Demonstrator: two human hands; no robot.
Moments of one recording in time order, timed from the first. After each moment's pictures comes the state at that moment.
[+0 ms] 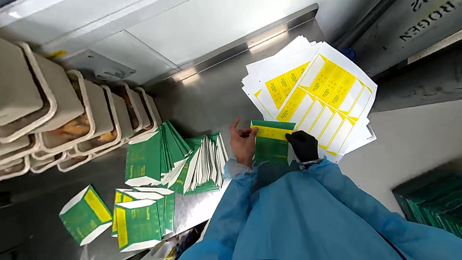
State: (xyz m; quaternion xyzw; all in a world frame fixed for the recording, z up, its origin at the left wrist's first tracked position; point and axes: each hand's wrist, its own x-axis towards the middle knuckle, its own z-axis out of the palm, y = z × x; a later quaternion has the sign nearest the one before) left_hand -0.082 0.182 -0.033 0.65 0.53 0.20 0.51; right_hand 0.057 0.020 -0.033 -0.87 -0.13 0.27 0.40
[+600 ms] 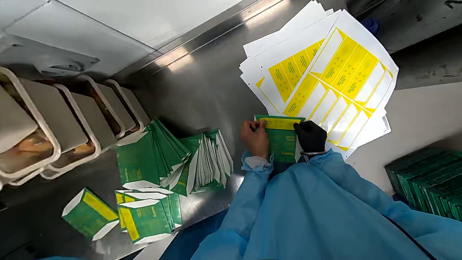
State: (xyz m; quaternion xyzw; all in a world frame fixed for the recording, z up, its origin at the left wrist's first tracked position) left_hand -0.055 0.170 -0.071 0.68 0.59 0.16 0.40; right_hand 0.066 0.042 -0.064 -0.93 -0.09 0.23 0.28
